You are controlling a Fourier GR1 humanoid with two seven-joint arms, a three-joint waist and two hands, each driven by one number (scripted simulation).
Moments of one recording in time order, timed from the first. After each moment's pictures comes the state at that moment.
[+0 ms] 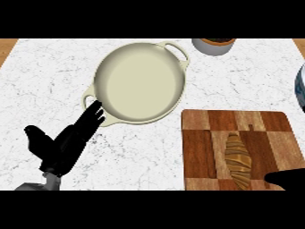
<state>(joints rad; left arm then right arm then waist) -0.03 0.27 -0.27 -1.63 0.38 0.03 0.23 0.07 -0.62 0.14 -2.08 0.42 0.03 1.01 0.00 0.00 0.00</state>
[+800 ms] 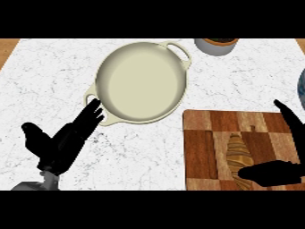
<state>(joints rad) -0.03 0.26 -0.25 -1.64 0.37 0.01 0.26 -0.10 -0.47 0.22 -2.12 0.37 0.10 1.23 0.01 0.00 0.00</state>
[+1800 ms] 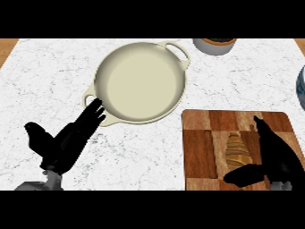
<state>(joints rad) -0.03 0.23 -0.23 -1.63 0.35 0.00 0.26 -0.02 -0.34 0.32 -1.93 0.62 0.13 1.18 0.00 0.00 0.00</state>
